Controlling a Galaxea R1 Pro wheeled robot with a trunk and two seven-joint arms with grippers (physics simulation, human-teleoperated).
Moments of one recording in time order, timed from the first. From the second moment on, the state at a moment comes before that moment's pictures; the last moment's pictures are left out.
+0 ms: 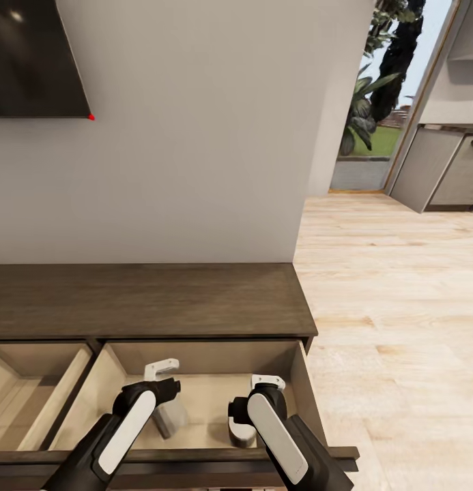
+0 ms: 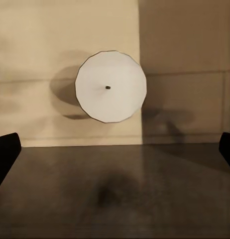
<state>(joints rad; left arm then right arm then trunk) -0.39 0.10 -0.34 -1.23 0.78 0.66 0.68 -0.41 0.17 0.55 -1.24 -0.95 0.84 -0.99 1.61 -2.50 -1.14</state>
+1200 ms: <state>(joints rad) -0.39 0.09 -0.14 -1.28 0.83 0.91 0.68 -0.41 0.17 0.55 -1.24 -0.95 0.84 -0.99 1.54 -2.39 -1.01</state>
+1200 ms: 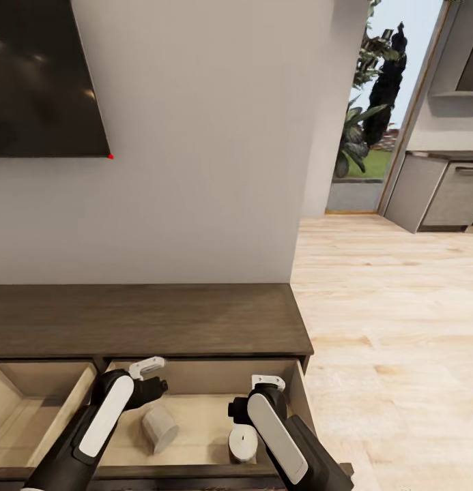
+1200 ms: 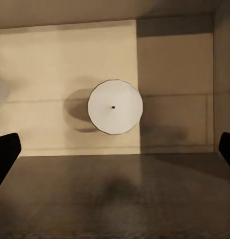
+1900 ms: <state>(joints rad) -0.39 0.09 -0.12 -1.27 0.86 0.91 0.70 -0.41 0.17 0.55 -1.23 -0.96 0.84 -1.00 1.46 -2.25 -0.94</state>
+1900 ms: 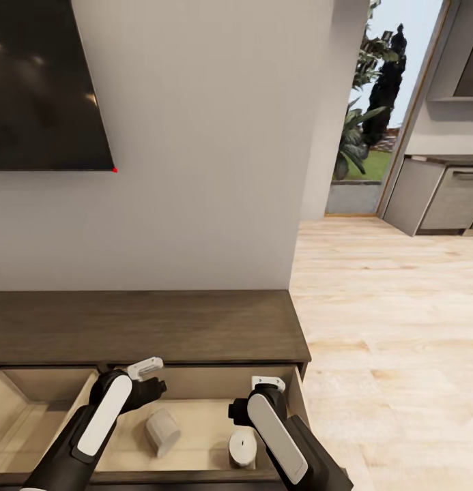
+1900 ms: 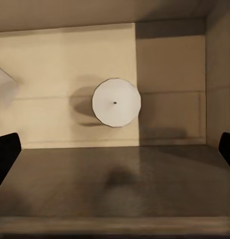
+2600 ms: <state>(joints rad) -0.39 0.08 -0.13 -1.27 0.86 0.91 0.75 -0.41 0.17 0.55 -1.23 -0.96 0.84 -1.00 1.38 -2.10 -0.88</state>
